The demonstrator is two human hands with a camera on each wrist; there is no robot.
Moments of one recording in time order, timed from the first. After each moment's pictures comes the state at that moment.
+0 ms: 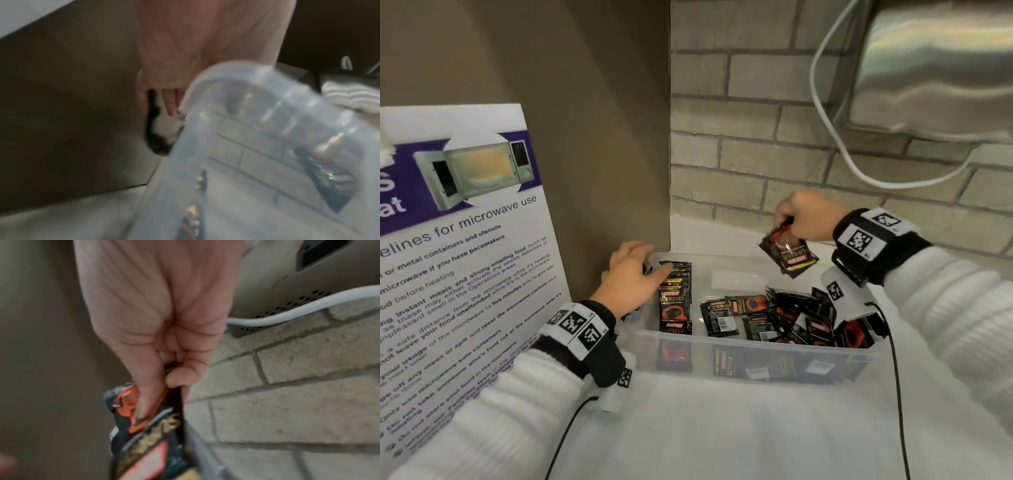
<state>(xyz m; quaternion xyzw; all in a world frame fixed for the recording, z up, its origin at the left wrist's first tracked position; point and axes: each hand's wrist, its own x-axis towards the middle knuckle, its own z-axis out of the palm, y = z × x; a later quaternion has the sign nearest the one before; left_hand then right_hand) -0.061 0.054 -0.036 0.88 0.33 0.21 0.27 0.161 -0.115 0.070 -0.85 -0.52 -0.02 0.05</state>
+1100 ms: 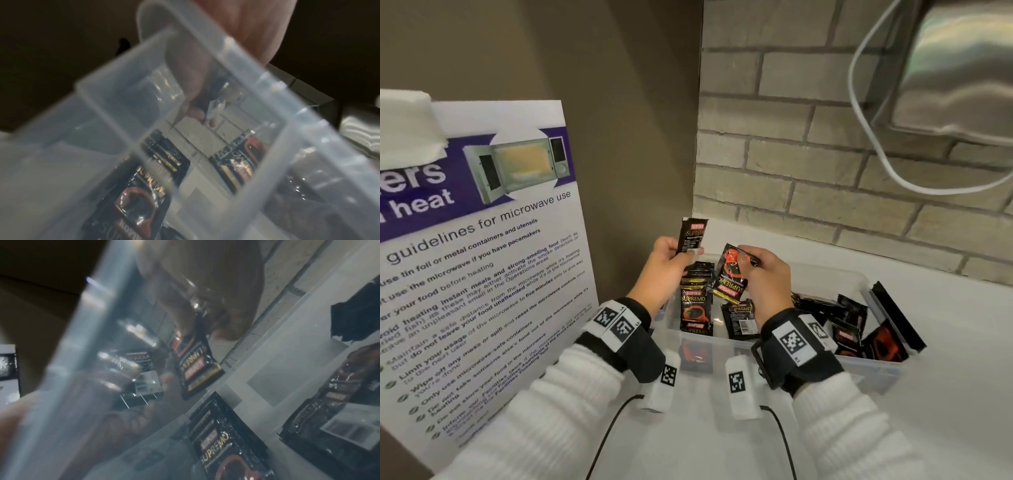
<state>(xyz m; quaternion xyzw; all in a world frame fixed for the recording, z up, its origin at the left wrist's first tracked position) -0.047 0.039 -0.032 0.66 0.25 0.34 0.62 0.054 -0.064 -0.033 -0.65 -0.20 0.17 0.71</state>
